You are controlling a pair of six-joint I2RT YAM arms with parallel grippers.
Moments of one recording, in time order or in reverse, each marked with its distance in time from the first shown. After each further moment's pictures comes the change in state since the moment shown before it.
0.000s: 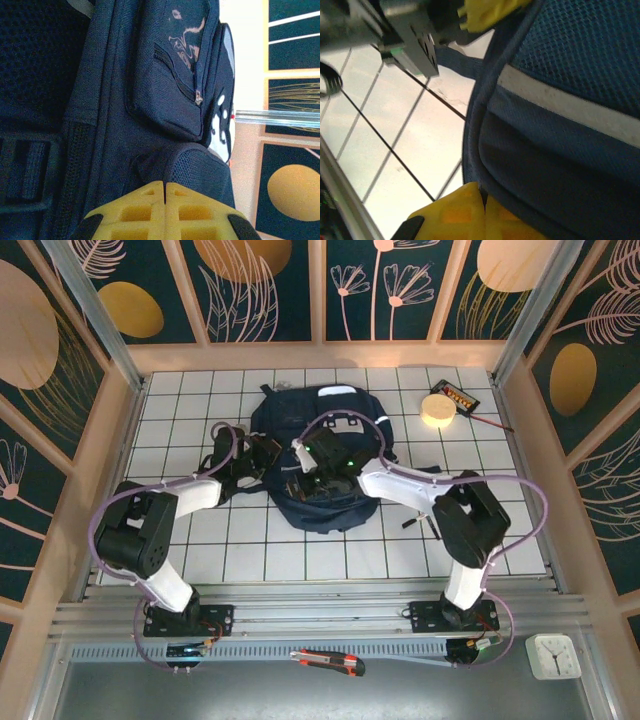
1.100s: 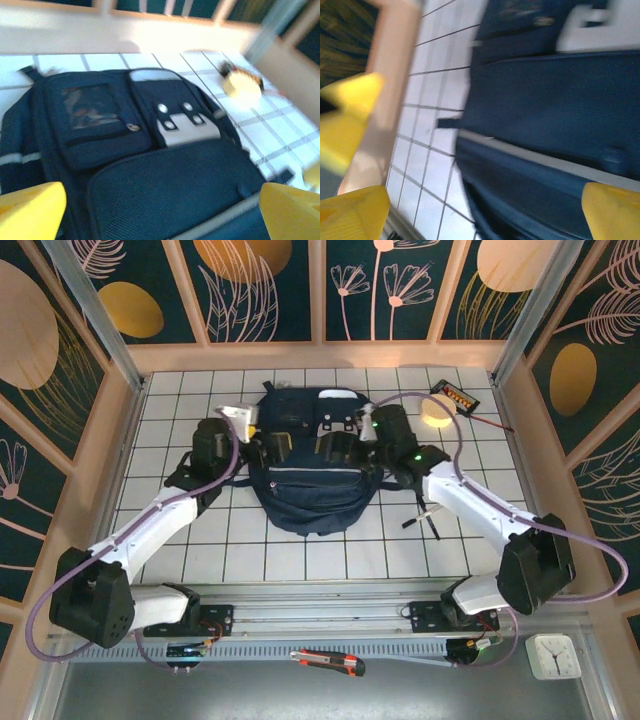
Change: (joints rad) left arm -0.080 -0.377 0.093 -0.359 -0.092 1.045; right arm -0.301 -0.414 -0.216 -0.003 -0.023 0.323
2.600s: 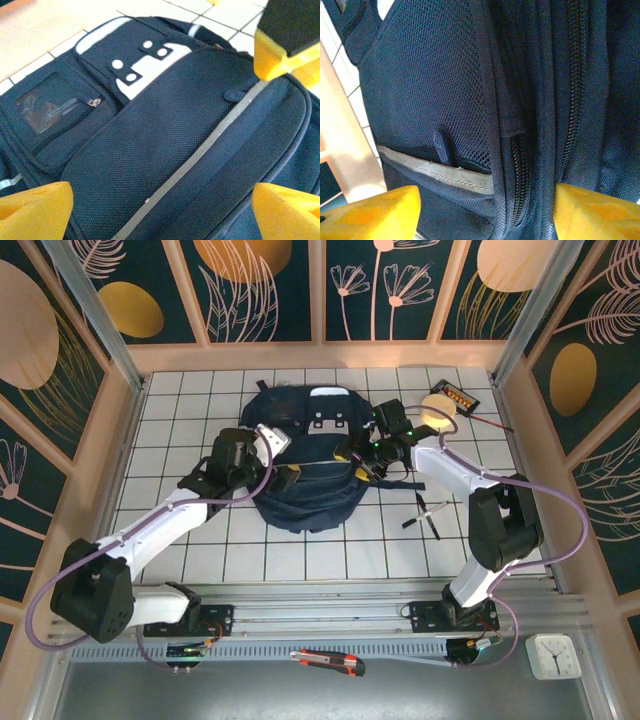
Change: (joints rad) left arm -0.090 0.040 -0.023 -0.112 -0.037 0.463; right arm -0.082 0.262 0.137 -0.202 -0.127 0.217
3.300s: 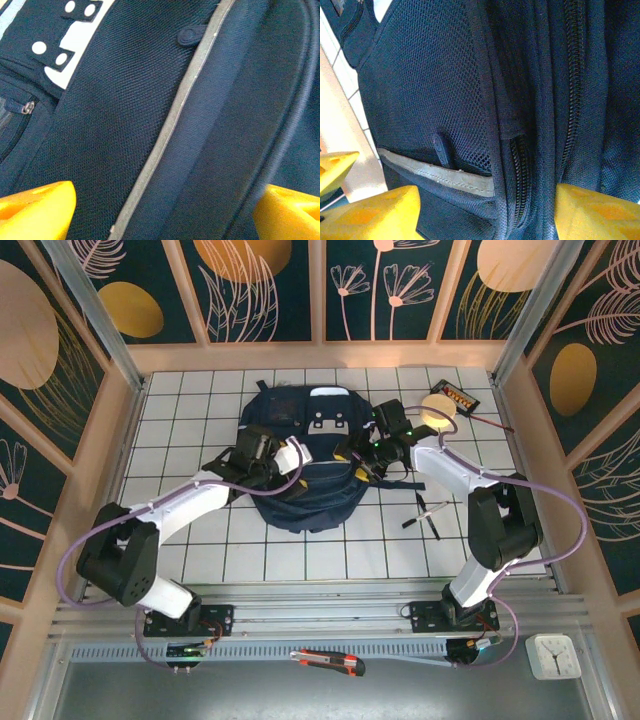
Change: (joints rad) left arm -0.030 0.214 0.124 -0.110 0.029 0.308; right arm 0.000 0.005 0.000 0.003 0.000 0.017
